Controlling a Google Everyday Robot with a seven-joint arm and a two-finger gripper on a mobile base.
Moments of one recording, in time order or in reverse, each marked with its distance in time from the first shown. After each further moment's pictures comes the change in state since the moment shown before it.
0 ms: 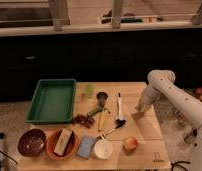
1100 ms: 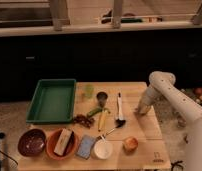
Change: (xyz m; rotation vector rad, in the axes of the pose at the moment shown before) arm 0.008 -0.009 0.022 -0.032 -0.046 0.018
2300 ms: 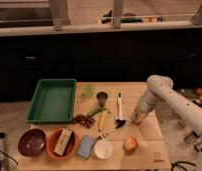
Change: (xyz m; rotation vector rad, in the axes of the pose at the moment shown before) arm -0.043 0.067 -0.005 -0.102 -0.101 -0.164
